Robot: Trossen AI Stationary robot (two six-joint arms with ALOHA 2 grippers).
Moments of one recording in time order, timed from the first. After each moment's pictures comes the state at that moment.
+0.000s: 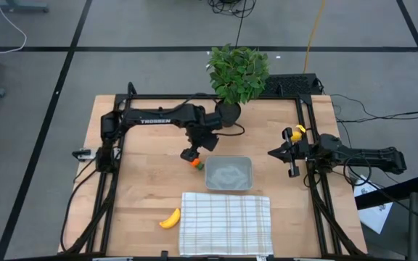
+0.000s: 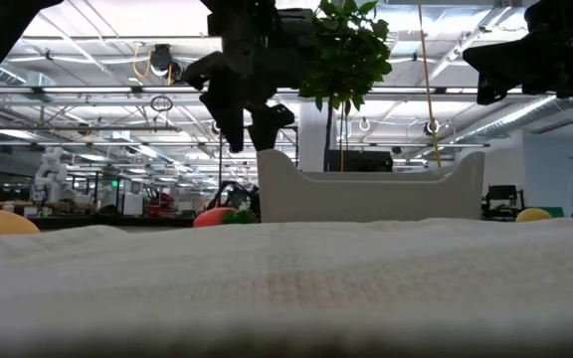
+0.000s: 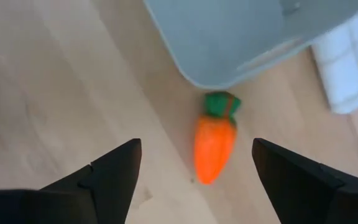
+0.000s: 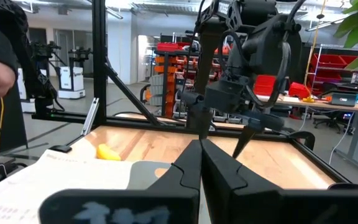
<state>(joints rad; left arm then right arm) 0.20 1.99 1.73 -1.16 0.24 0.67 -0.09 0.16 0.03 0.25 -0.18 -0.04</state>
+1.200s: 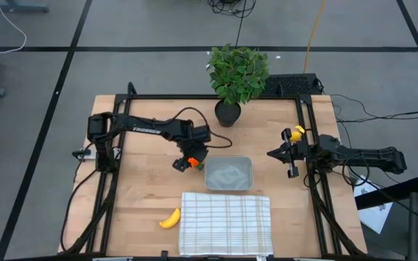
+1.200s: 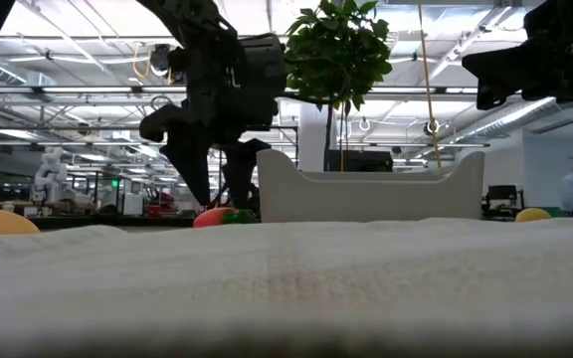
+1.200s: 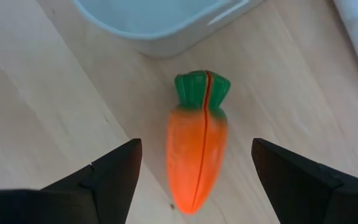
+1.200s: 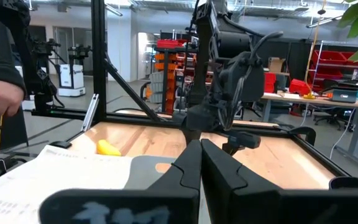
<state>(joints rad) 0.16 1.86 1.27 -0.76 0.23 0.70 -0.09 0.17 0.02 0.27 -0.18 -0.04</state>
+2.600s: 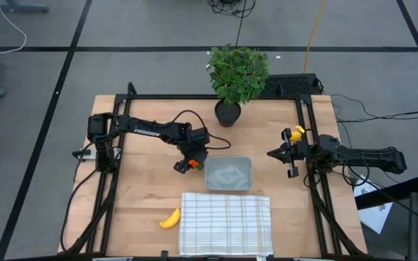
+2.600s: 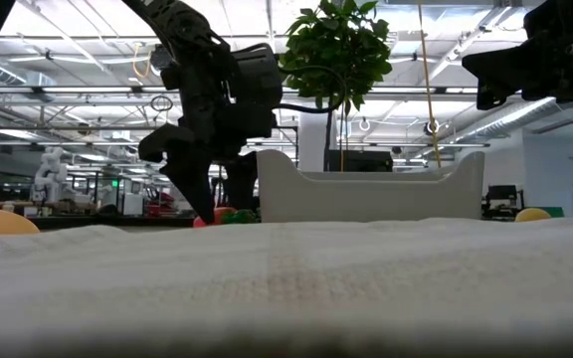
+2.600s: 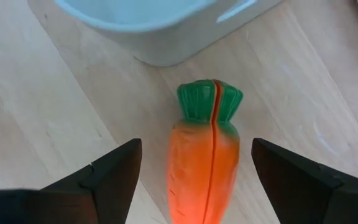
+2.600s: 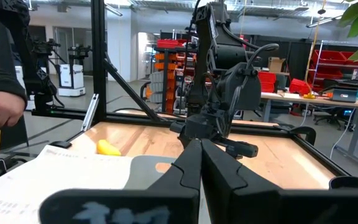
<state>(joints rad) 0.16 1.86 1.17 -0.60 0.26 0.69 -0.09 0.17 0.02 0.27 -0.18 -0.04</state>
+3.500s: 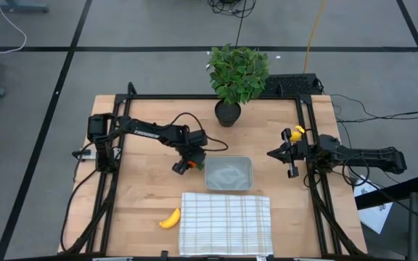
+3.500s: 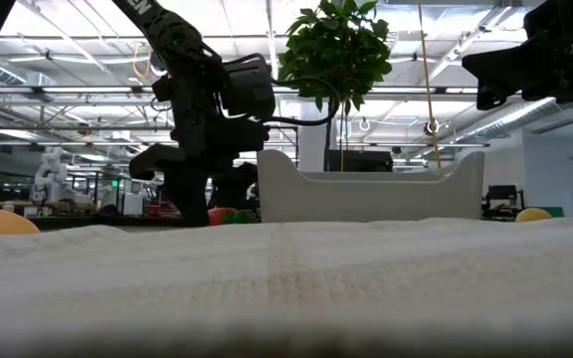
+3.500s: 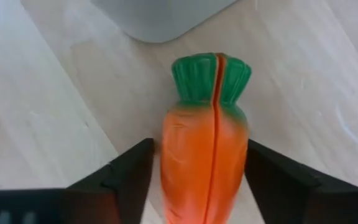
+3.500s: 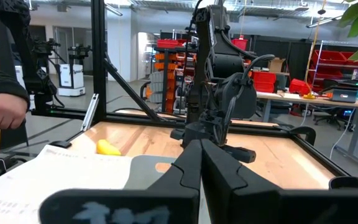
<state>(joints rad) 0.16 1.86 1.09 -0.52 0.23 0.70 -0.09 0.17 0.02 0.27 -0.18 -0.04</state>
